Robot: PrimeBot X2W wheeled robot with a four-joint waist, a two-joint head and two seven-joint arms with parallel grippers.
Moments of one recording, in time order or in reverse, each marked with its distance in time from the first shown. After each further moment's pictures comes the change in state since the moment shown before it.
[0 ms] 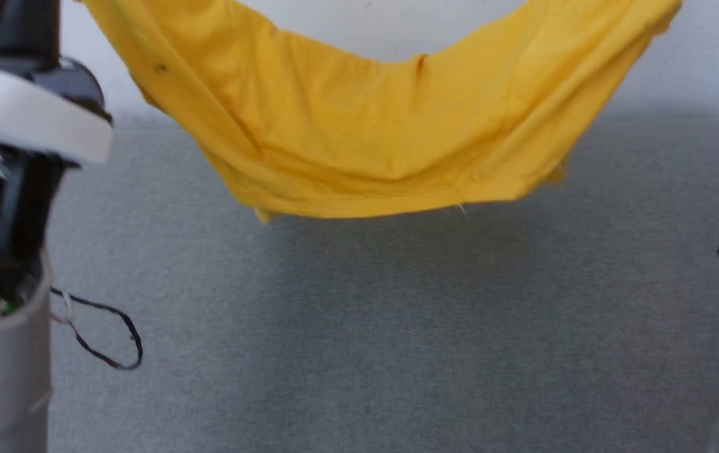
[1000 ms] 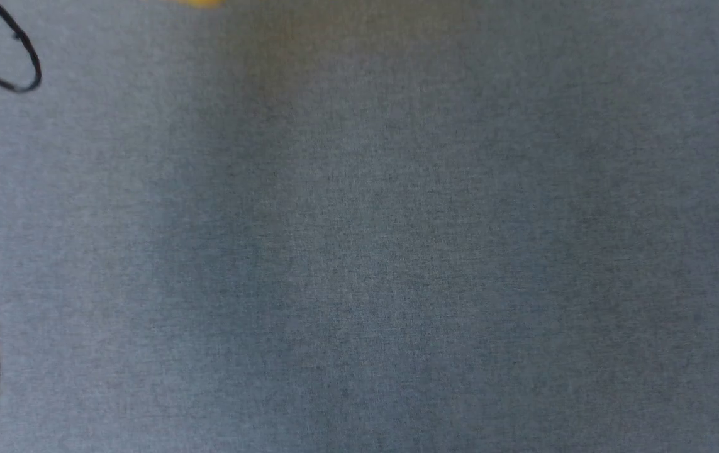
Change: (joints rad) left arm -0.789 -0.006 -0.025 0.575 0.079 0.003 -0.104; right arm -0.693 0.017 -0.027 0.612 -0.145 0.000 -0.095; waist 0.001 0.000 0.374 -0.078
